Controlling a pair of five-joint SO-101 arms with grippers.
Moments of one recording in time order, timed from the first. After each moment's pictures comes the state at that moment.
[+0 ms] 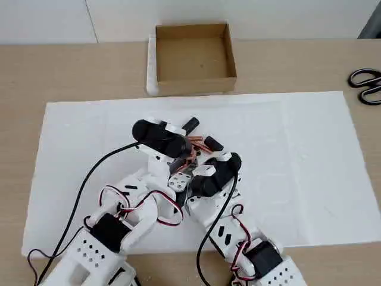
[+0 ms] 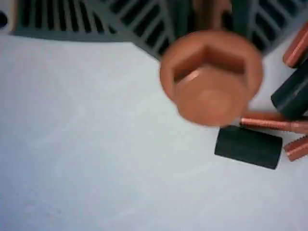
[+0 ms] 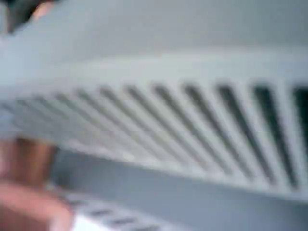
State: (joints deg) left arm 31.6 -63.6 66.0 42.5 16.2; right arm -38.3 -100.5 93.8 35.9 -7.9
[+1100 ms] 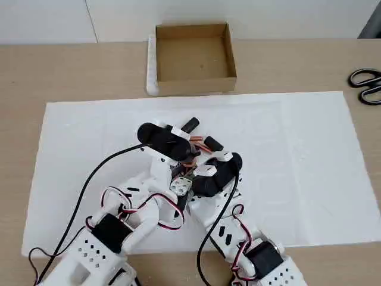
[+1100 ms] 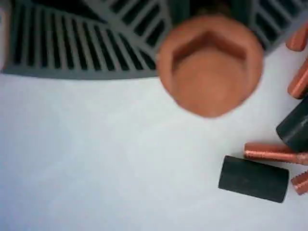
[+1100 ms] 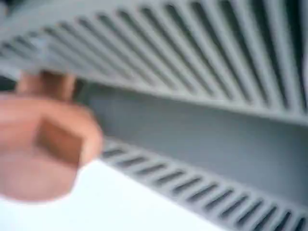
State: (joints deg) left arm 33.7 -63.5 66.1 45.2 16.2; right arm -38.5 -100.5 93.8 35.9 -7.9
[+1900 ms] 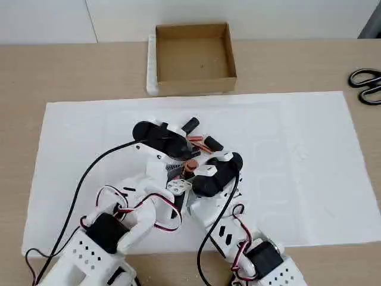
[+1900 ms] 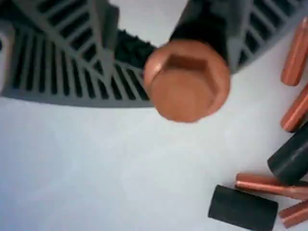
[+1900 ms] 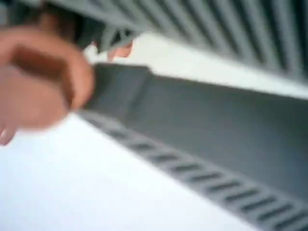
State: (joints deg) left arm 32.4 -63.5 60.4 55.2 18.3; right arm -38.2 -100.5 93.8 36.0 -7.9
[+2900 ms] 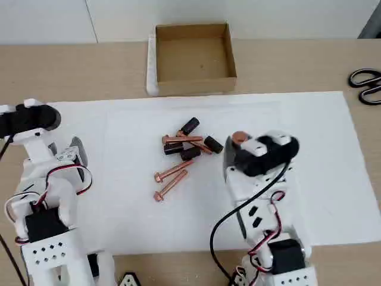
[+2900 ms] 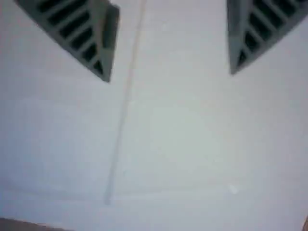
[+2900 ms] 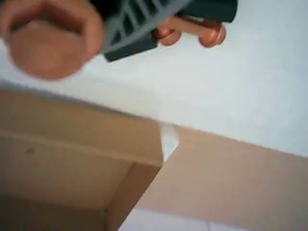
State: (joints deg) left arm -21.5 -63.5 55.0 58.8 3.9; right arm -15.3 -90.3 73.8 36.0 -0.8
